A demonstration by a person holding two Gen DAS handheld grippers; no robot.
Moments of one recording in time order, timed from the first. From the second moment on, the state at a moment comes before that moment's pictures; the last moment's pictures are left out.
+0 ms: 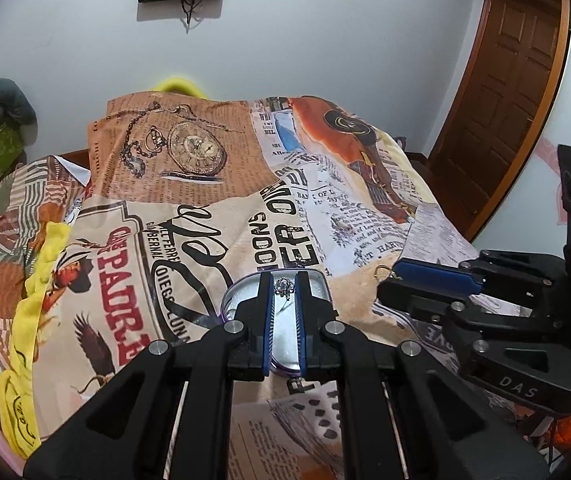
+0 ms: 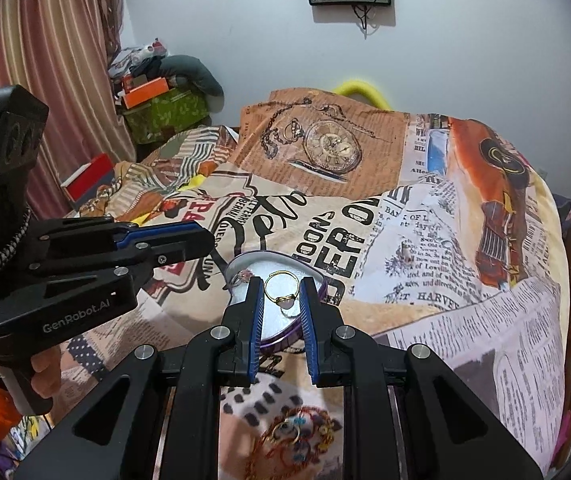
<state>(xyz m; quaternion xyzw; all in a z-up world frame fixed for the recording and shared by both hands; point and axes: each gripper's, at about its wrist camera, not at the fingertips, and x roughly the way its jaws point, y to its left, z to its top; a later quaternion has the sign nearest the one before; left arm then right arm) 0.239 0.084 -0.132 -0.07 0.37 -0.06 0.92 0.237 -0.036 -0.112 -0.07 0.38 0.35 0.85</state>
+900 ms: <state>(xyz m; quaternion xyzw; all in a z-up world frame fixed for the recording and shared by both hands) 0.265 0.093 -0.185 -0.06 0.43 -0.06 0.90 0.274 -0.002 -0.148 -0.11 0.44 0.37 0.81</state>
